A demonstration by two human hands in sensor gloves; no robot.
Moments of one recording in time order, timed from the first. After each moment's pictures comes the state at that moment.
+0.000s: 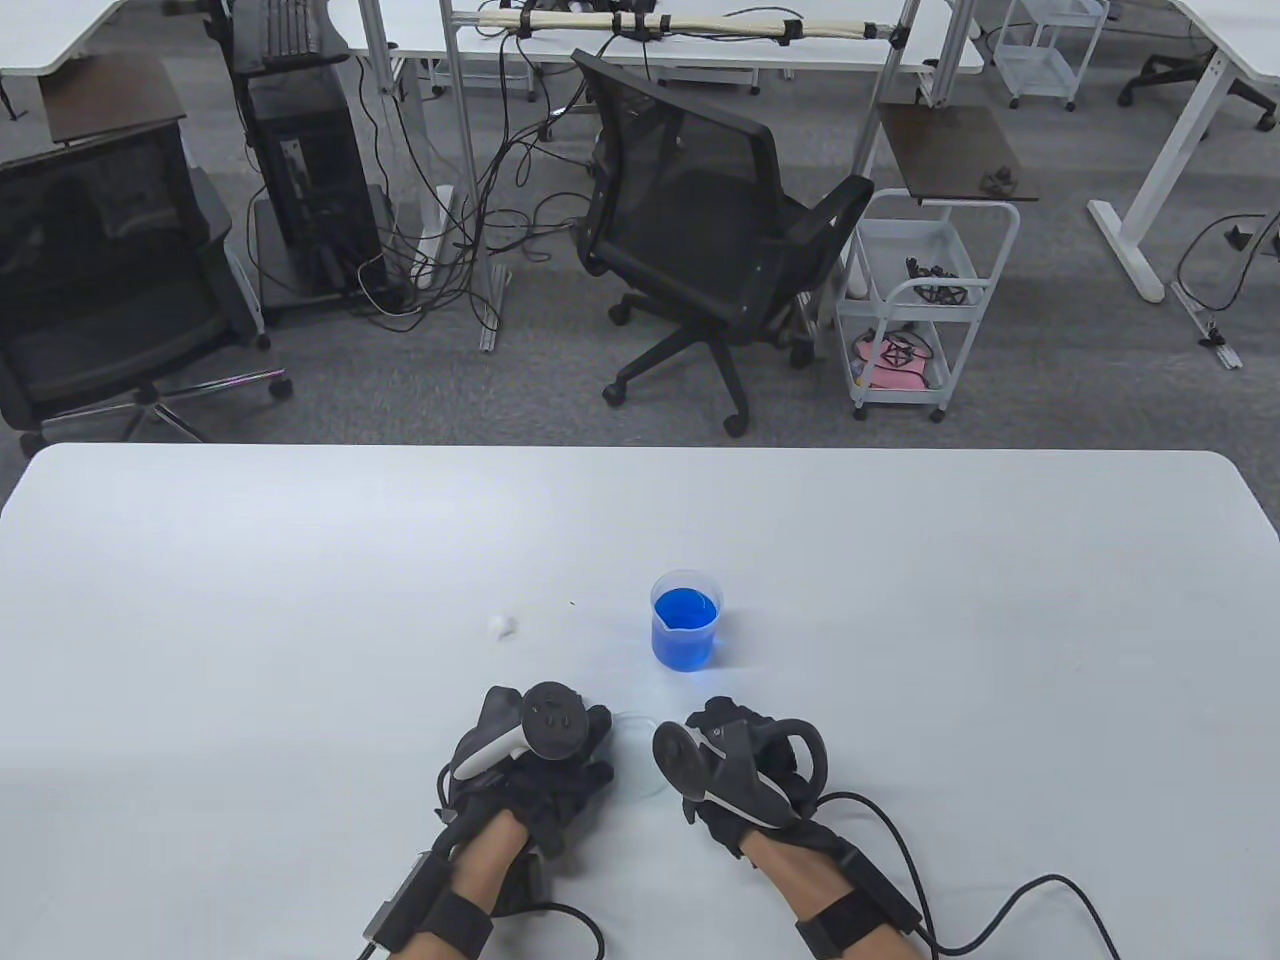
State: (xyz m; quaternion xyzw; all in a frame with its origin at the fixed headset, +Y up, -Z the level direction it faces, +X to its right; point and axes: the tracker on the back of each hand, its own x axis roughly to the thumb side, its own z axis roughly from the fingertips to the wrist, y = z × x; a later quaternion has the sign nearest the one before) left_hand -0.148 -0.800 -0.412 -0.24 -0.19 0.15 0.94; right_hand 0.043 -0.762 -0.383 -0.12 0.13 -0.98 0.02
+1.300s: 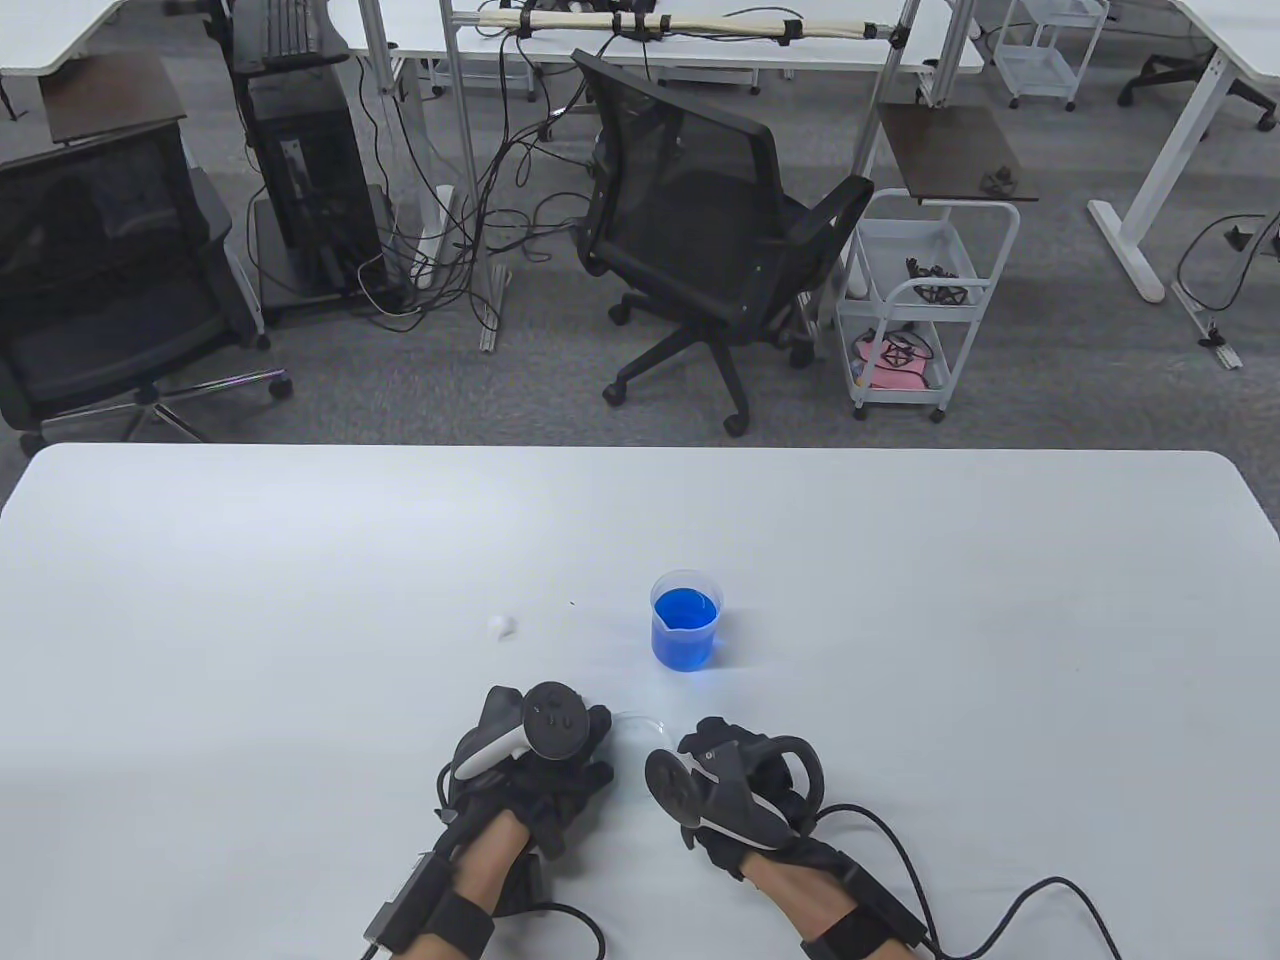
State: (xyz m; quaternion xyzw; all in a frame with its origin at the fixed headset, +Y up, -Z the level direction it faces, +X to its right) left_hand -0.150 -0.799 -0.413 -0.25 -0.19 0.15 0.94; right_hand 0.034 -0.756 -0.364 -0.16 0.14 -0.98 0.02
